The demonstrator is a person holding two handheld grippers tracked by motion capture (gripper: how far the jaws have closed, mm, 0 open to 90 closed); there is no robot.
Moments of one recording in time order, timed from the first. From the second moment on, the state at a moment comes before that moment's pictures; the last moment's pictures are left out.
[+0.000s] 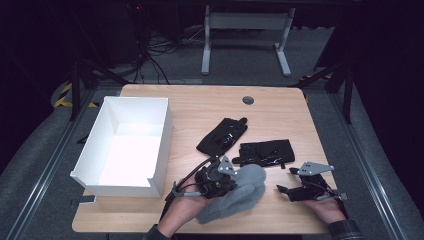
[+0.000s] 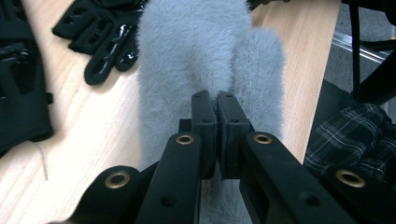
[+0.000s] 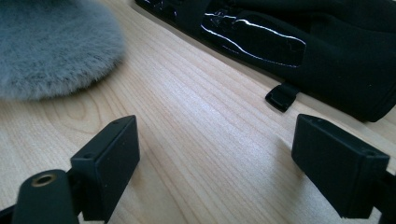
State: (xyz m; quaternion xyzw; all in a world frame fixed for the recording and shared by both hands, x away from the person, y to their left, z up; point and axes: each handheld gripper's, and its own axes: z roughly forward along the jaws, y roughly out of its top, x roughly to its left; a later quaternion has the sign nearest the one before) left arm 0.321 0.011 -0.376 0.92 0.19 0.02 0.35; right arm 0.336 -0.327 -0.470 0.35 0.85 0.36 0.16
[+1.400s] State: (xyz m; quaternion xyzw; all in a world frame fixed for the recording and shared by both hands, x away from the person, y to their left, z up) left arm 0.342 0.023 -0.392 0.90 0.20 0.01 0.38; right arm 0.327 -0.314 -0.454 0.33 0.85 0.39 0.12
